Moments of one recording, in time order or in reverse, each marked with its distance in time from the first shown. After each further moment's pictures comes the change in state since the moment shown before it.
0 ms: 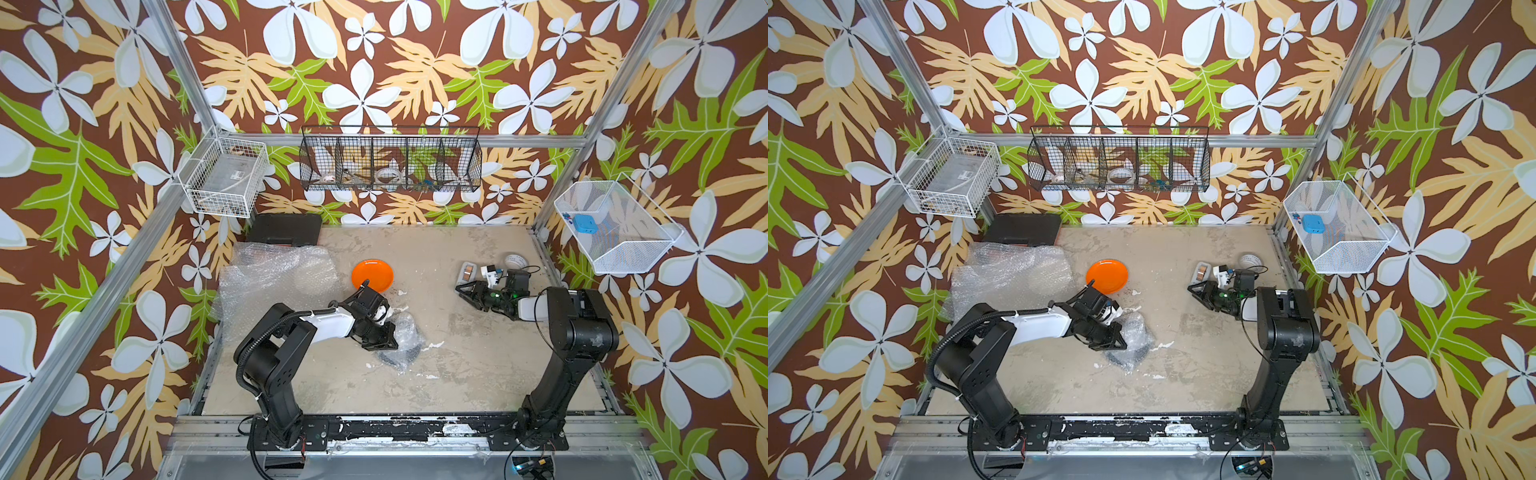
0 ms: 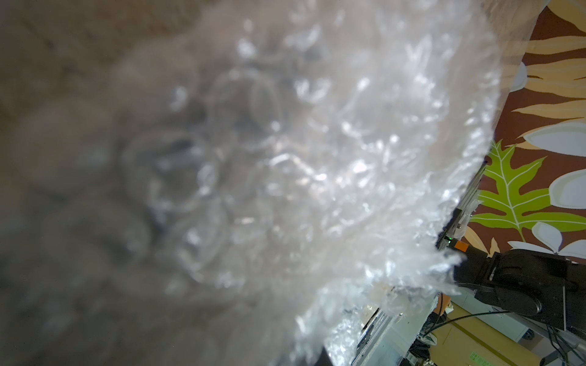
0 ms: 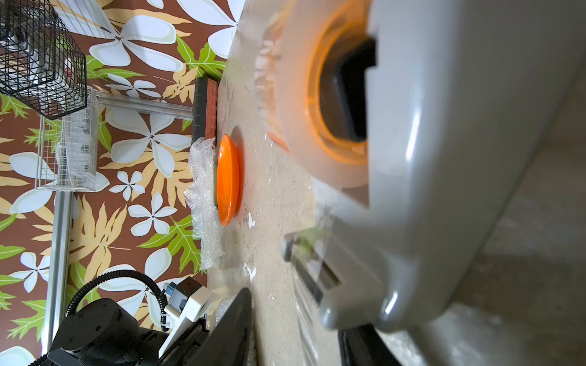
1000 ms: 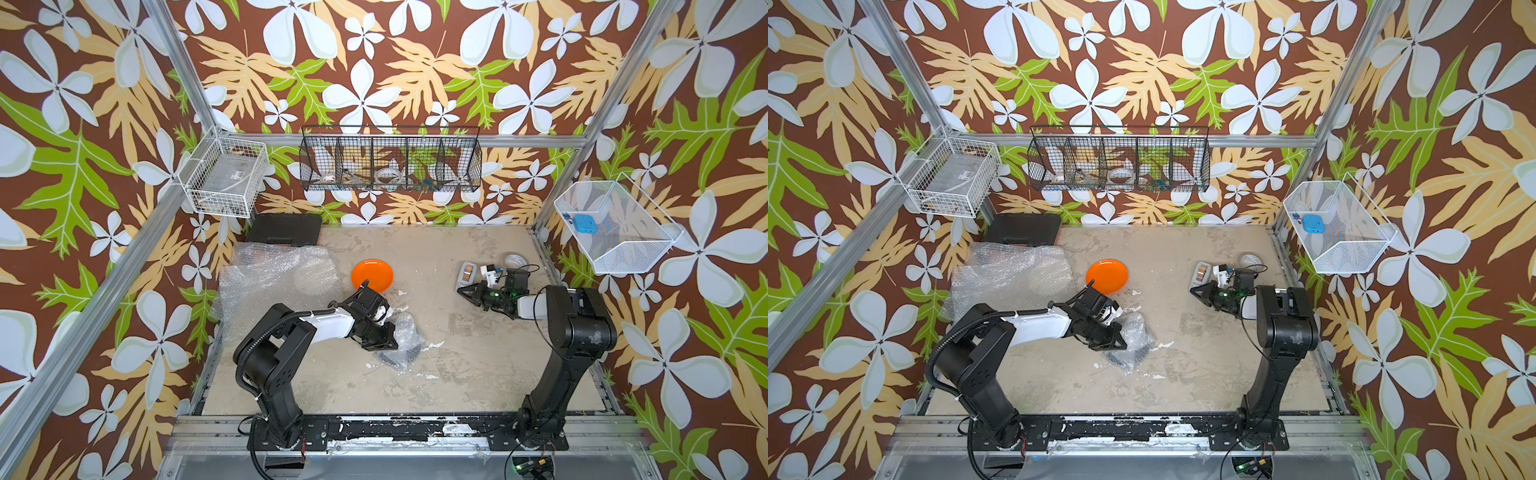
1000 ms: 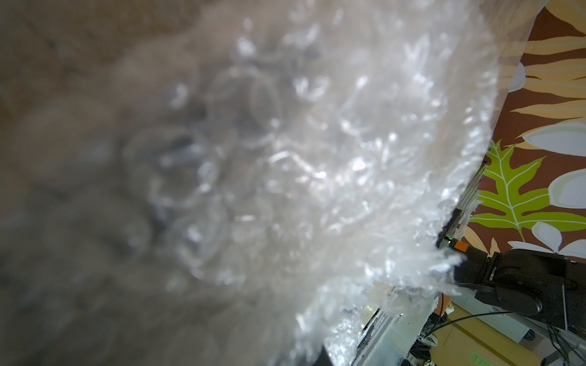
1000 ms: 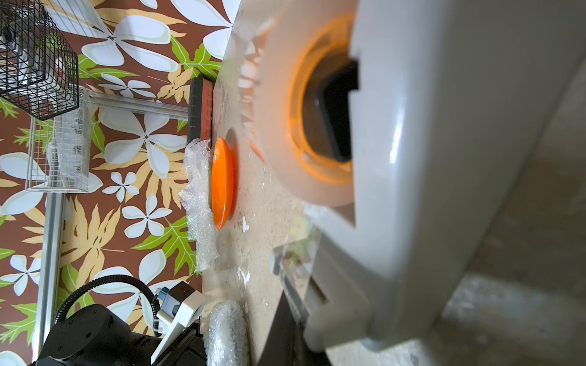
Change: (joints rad) left arm 0.000 -0.005 -0.008 0.009 -0.001 -0.001; right arm -0.001 0.018 0.026 -0.037 0.010 -0.034
